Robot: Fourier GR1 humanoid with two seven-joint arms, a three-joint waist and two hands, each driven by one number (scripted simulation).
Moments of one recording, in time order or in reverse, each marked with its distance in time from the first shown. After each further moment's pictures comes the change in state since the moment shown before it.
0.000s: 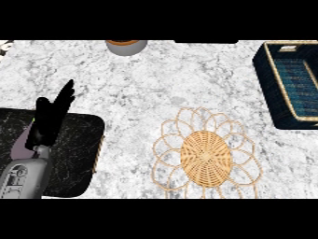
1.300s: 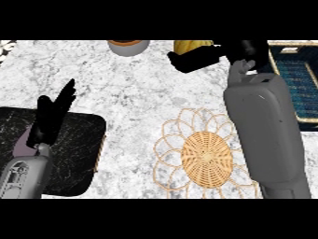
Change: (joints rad) left arm -0.018 0.010 -0.002 0.037 0.011 -0.005 -0.015; right arm 0.508 0.448 0.098 -0.423 -0.100 -0.201 -0.132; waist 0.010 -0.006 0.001
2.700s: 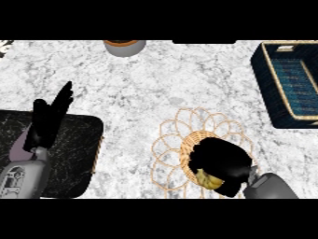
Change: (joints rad) left arm 0.032 0.002 -0.003 -0.037 0.010 0.011 0.009; right arm 0.719 -0.277 0.527 -0.129 0.411 0.114 -1.222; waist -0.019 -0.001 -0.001
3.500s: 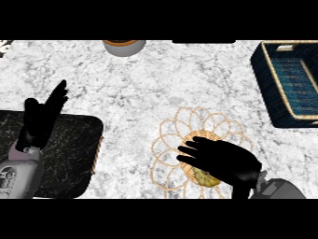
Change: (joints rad) left arm 0.001 0.046 -0.003 -0.003 0.039 0.000 -0.001; right arm 0.038 -0.026 -0.017 -0.129 -0.157 0.240 0.155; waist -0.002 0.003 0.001
